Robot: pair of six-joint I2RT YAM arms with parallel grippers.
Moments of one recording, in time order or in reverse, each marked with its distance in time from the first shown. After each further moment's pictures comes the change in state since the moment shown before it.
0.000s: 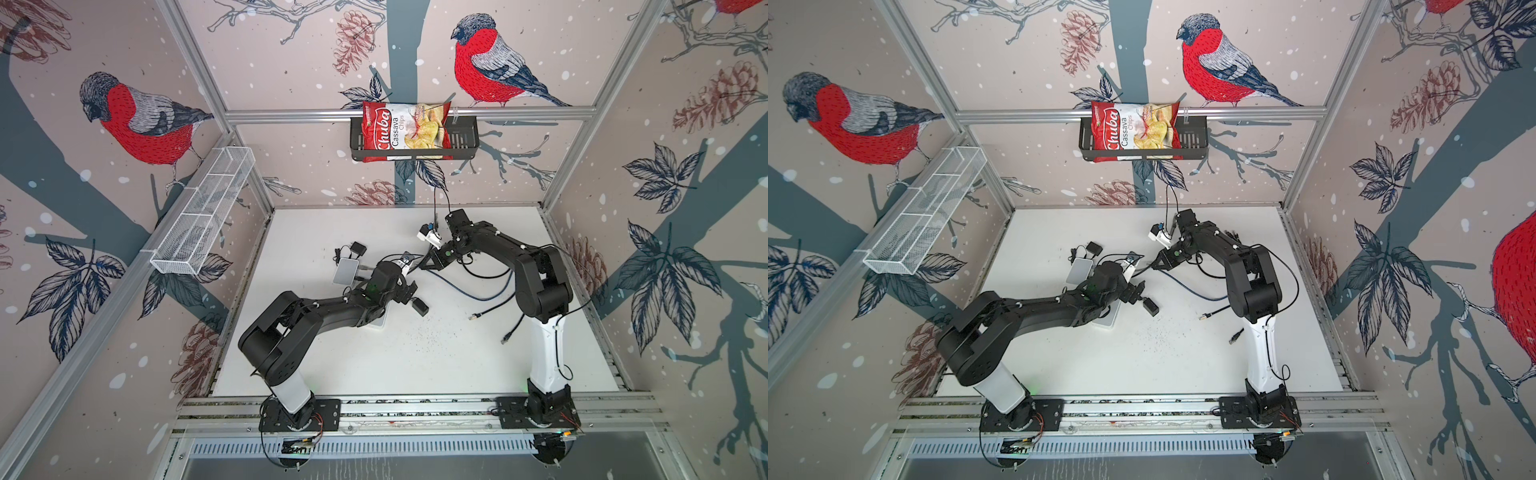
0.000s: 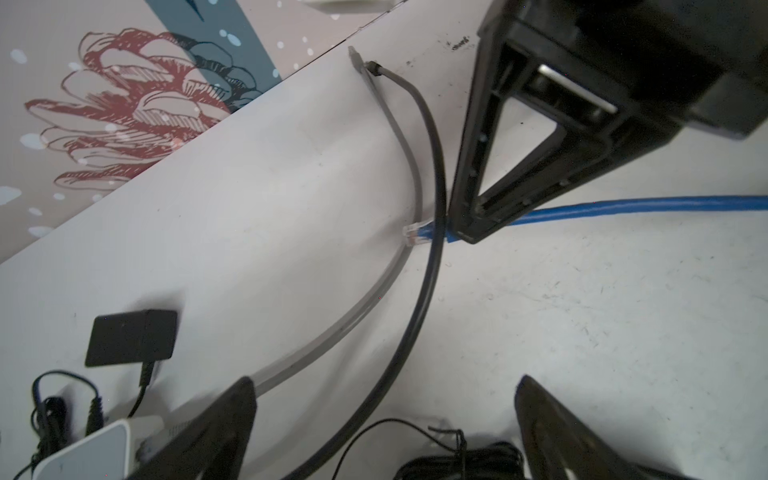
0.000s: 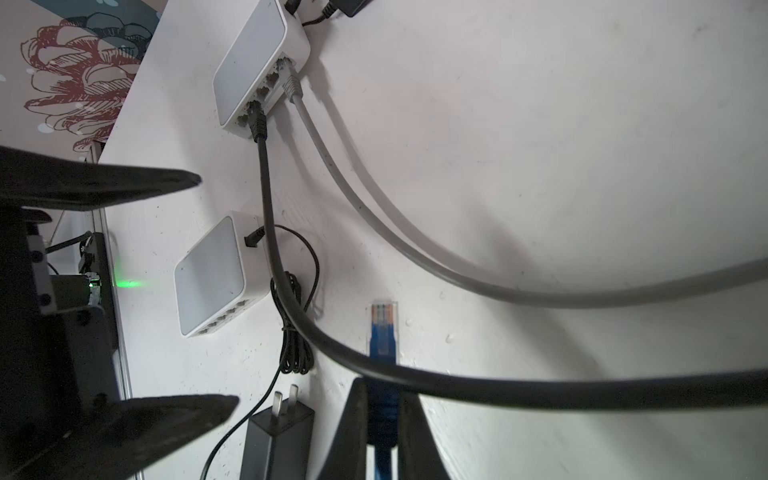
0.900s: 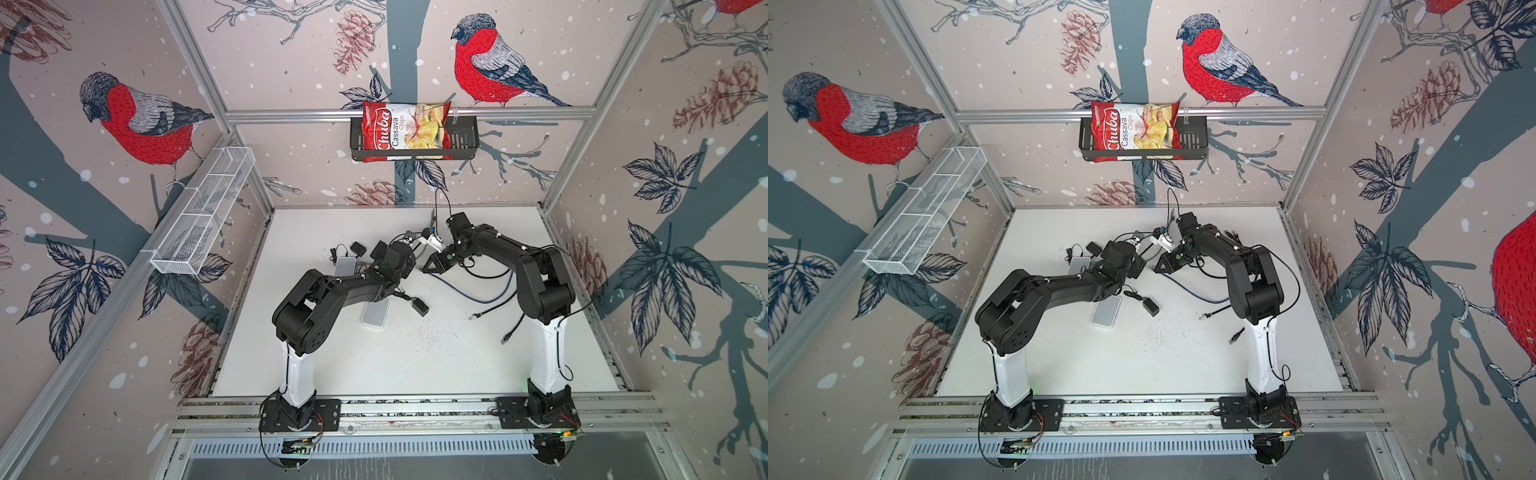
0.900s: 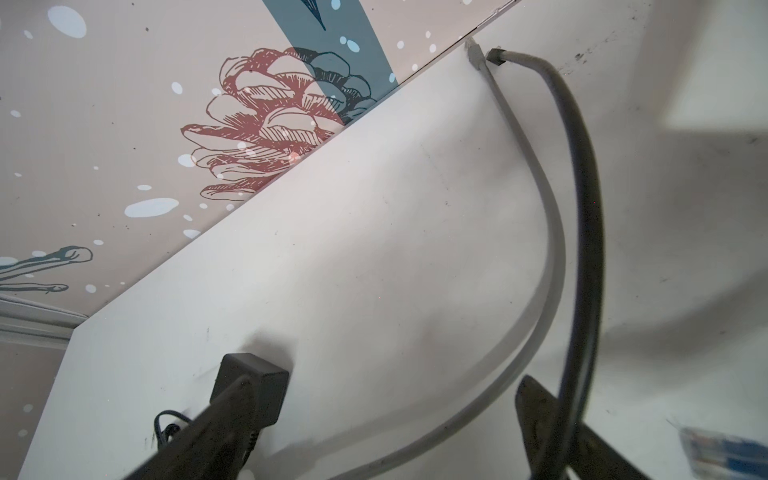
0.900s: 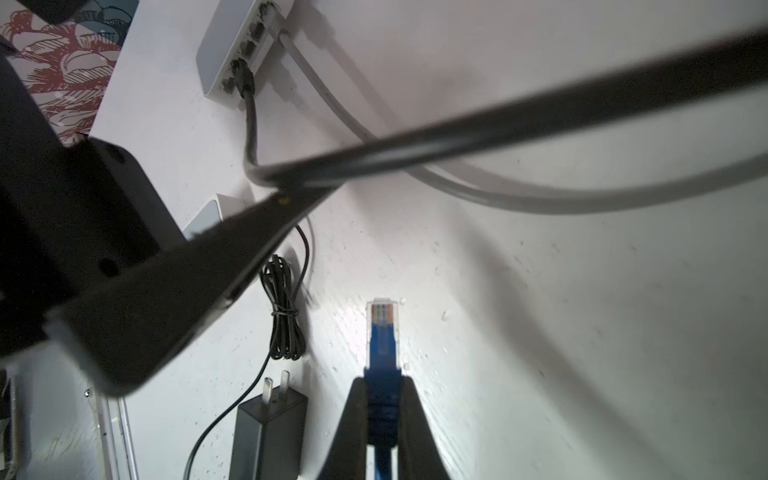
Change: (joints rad) left arm 0.057 0.237 0.288 -0.034 -0.286 0.056; right arm -0.001 -0.025 -0.070 0.023 0.032 -0.001
